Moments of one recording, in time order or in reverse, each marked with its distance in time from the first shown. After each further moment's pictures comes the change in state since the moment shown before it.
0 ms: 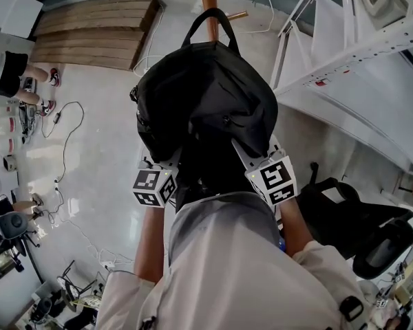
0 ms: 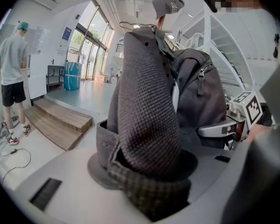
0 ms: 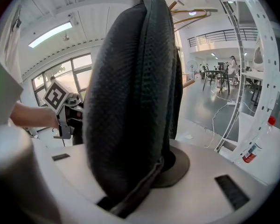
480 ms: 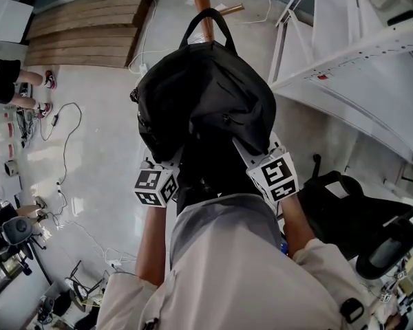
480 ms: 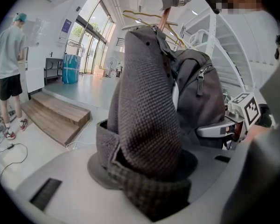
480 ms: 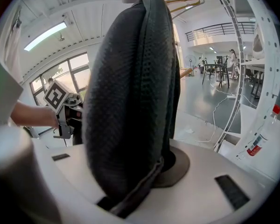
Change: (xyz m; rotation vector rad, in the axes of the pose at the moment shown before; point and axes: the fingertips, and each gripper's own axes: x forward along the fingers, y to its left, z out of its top) left arm 0.030 0.005 -0.024 -0.033 0.060 -0.025; right arm 0.020 -0.018 -0.026 0.046 0.043 0.014
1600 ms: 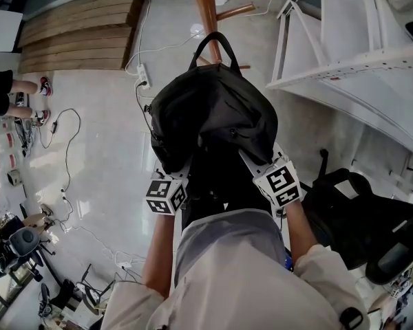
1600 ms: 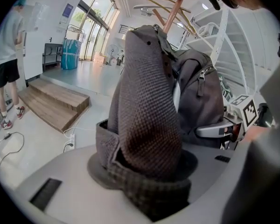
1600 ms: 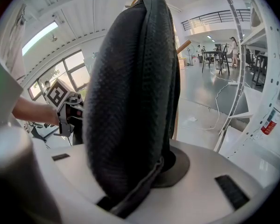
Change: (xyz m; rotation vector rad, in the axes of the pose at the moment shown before) left arm 0.032 0.031 -0.062 -0.061 0.129 -0.035; right arm 0.047 -0.004 -0.056 0.073 0.083 0.026
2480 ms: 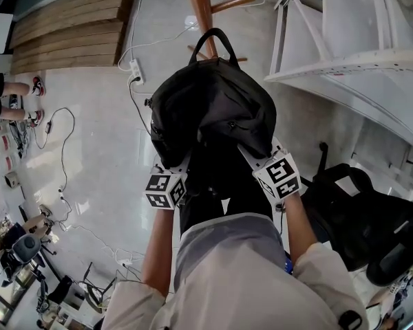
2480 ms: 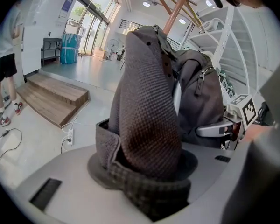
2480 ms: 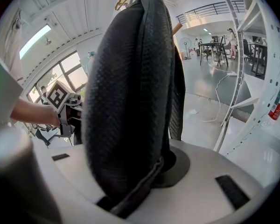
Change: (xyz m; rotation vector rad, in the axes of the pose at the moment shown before) left arm 0.037 0.017 -0.023 -0.017 0.054 -0.010; right arm 0.030 -0.022 -0.028 0.064 0.039 0.015
